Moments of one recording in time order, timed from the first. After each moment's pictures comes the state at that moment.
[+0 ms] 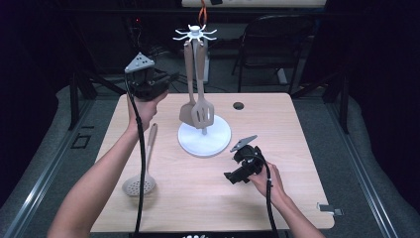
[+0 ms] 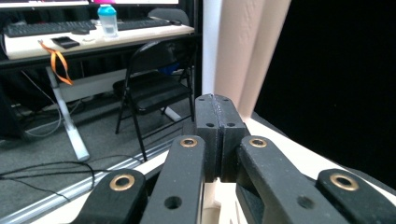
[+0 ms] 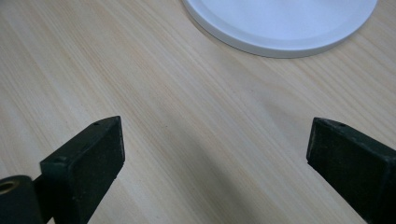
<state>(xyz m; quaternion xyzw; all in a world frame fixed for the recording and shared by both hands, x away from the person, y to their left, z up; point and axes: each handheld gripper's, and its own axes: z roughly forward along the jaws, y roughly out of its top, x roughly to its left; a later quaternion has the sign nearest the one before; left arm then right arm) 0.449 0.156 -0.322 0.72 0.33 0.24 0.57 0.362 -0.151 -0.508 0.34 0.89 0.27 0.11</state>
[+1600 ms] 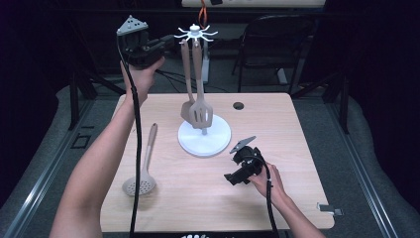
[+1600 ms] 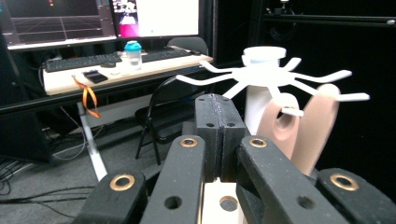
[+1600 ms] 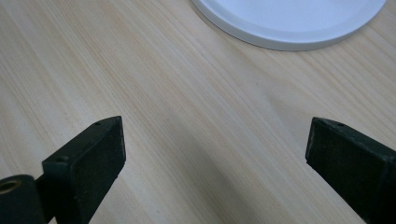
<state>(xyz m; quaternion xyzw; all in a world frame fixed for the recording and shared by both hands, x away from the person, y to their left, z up) 0.481 0.156 -0.263 0.69 0.33 0.28 0.58 0.362 -0.151 -0.510 0.33 0.90 0.26 0.11</state>
